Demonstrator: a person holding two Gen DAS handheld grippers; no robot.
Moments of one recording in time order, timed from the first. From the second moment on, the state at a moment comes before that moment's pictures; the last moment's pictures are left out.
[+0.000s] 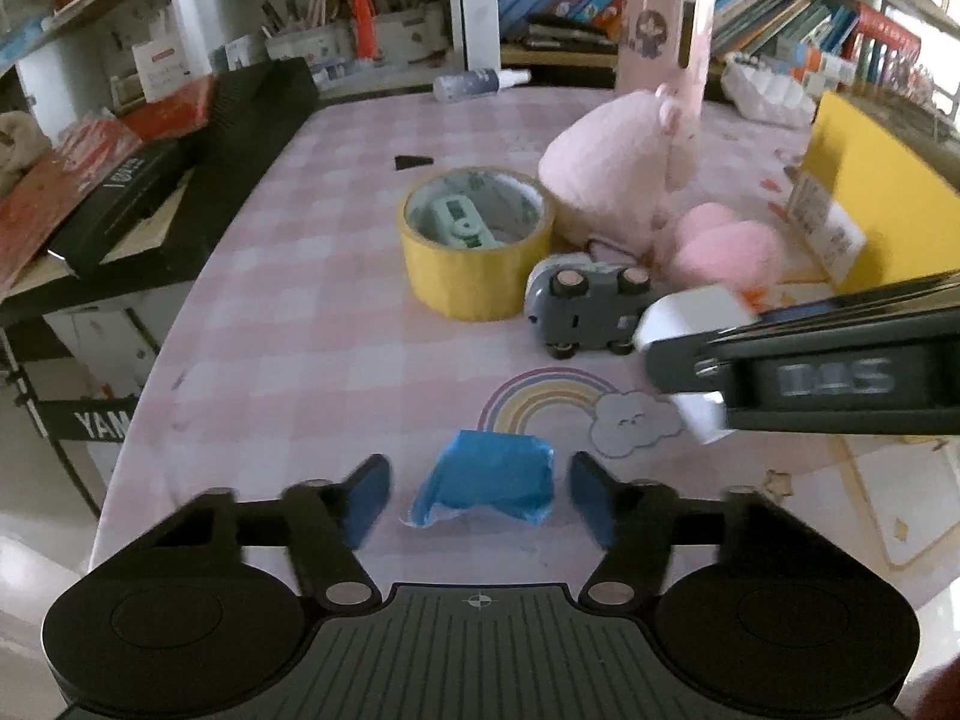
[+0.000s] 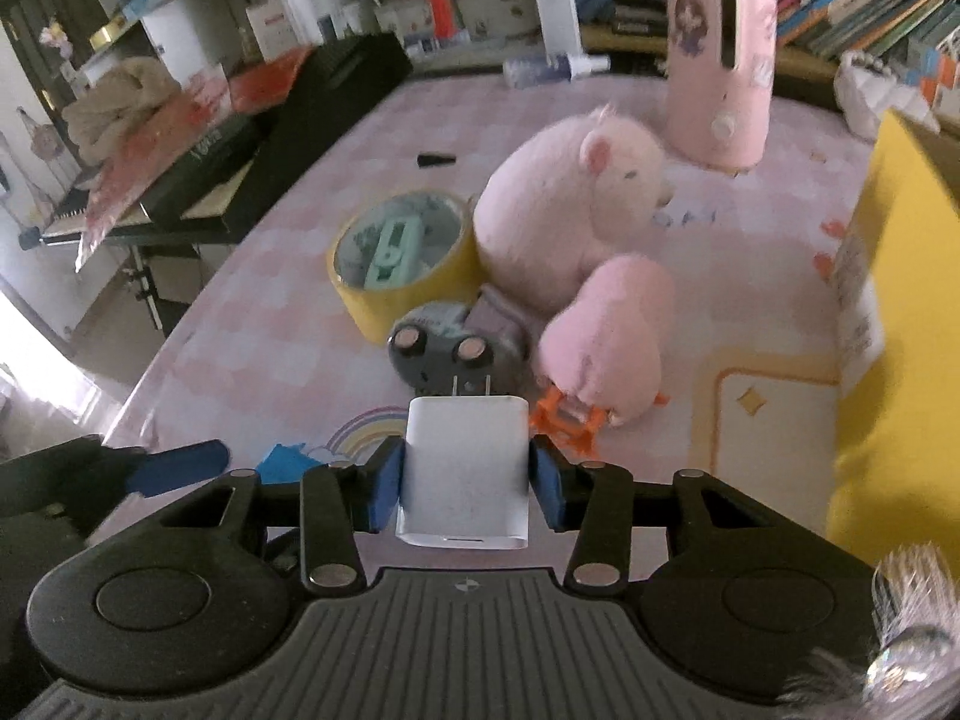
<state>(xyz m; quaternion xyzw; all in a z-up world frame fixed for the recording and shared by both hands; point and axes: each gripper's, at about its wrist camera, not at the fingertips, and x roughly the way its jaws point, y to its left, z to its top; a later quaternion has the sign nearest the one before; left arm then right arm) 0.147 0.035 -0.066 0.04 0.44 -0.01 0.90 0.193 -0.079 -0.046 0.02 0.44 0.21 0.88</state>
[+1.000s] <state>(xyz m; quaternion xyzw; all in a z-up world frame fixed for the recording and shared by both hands) 0.067 0.052 0.001 -0.02 0.36 -0.11 0.93 0.102 -0.103 -0.006 0.03 0.38 0.13 0.91</state>
